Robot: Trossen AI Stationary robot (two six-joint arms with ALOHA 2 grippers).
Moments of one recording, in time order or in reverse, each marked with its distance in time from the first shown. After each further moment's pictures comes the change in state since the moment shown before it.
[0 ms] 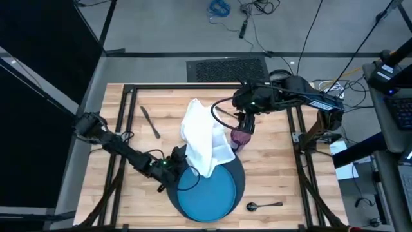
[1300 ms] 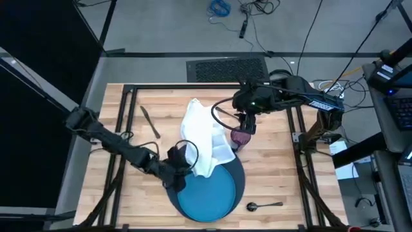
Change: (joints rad) left arm 0.000 -0.164 0.196 -0.175 0.286 -1.269; right arm 0.000 0.000 0.000 -0.009 -0.004 -0.072
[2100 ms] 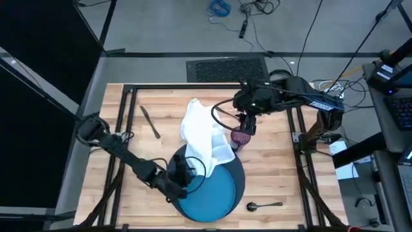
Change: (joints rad) left arm -0.079 0.219 0.089 0.068 -0.195 0.447; right arm 0.010 0.000 0.000 -0.019 -0.004 0.073
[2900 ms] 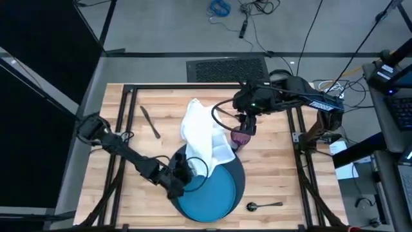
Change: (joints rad) left arm 0.042 0.007 0.001 -0.229 0.152 0.115; right arm 0.000 0.000 0.000 0.009 0.000 -0.039
